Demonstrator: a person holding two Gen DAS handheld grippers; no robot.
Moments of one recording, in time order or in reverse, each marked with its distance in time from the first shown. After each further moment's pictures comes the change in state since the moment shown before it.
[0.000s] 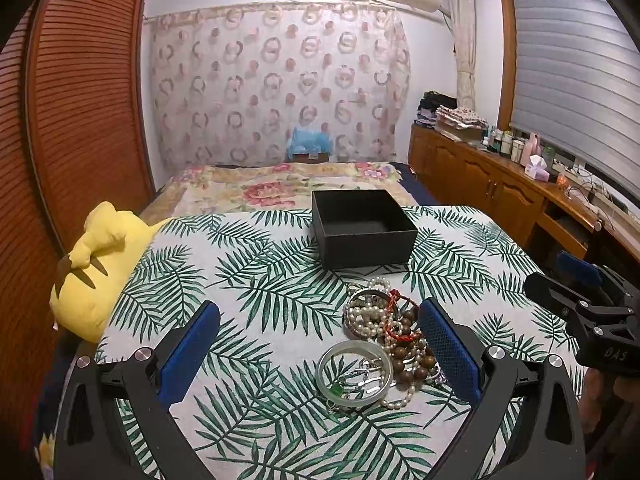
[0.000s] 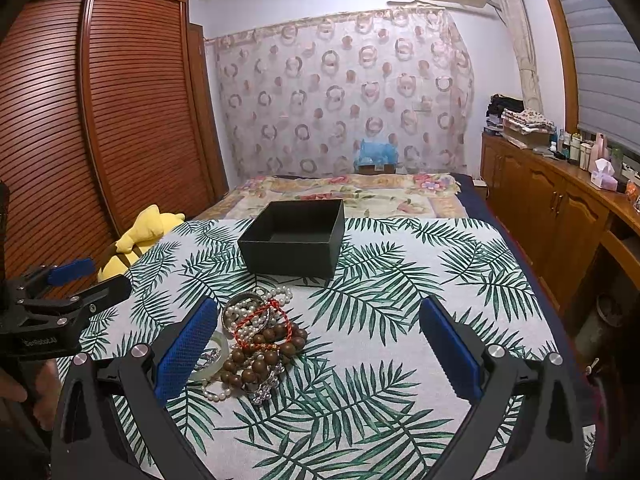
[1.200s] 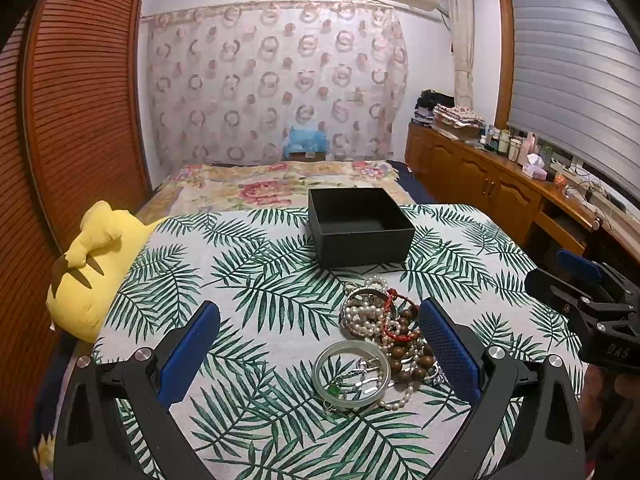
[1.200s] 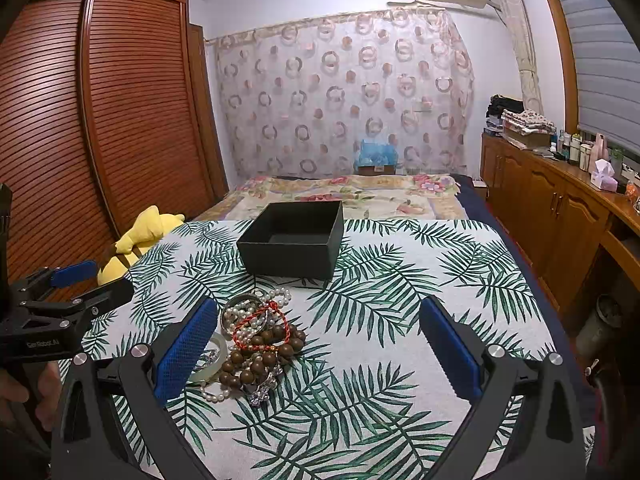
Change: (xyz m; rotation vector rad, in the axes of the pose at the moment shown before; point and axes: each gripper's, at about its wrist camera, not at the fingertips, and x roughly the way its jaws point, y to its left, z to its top) left arm 0.004 0.001 0.003 -0.006 0.014 -0.012; right arm -0.001 0.003 0.000 0.002 0.001 0.002
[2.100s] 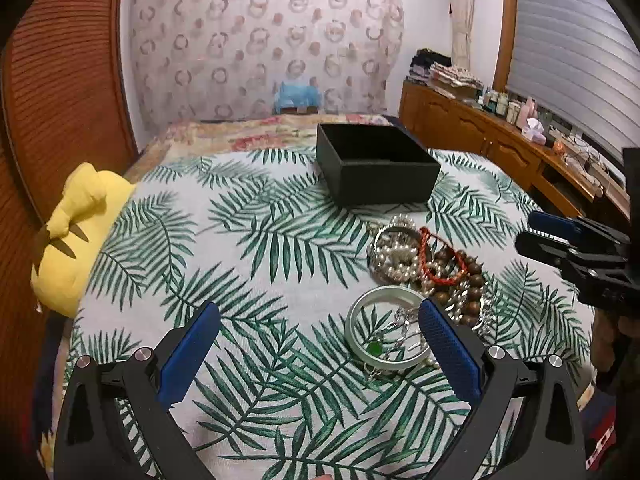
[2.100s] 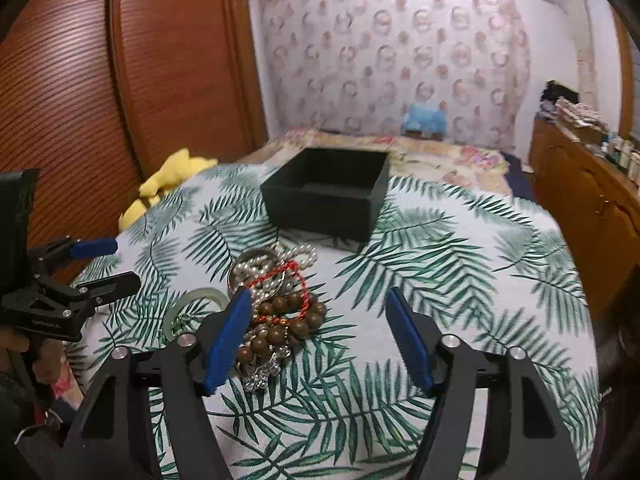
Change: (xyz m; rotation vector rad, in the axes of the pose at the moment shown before) left arm 0.044 0.034 -0.031 0.019 0.167 -0.054; right arm 0.079 0.003 -0.010 -0.132 0.198 0.166
